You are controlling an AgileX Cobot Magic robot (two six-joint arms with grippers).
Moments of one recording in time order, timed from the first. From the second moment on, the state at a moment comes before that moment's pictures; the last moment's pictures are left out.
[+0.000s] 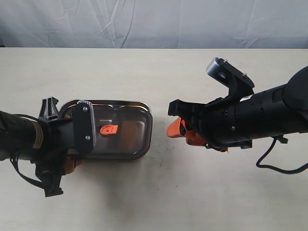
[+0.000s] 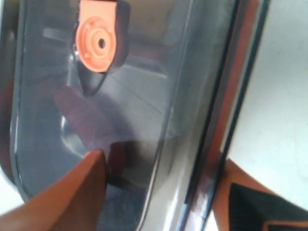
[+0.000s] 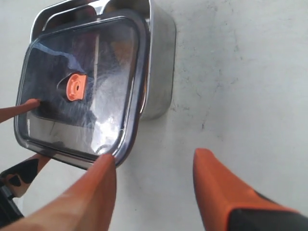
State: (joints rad) left arm -0.64 1.40 -0.56 0.34 0.31 0.48; right arm 0.69 1.40 -0.67 0.98 0.40 -0.22
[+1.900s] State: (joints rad) left arm -0.60 1.25 -0.58 0.29 0.49 0.43; right arm 0.74 1.40 -0.67 1.00 0.43 -0.25
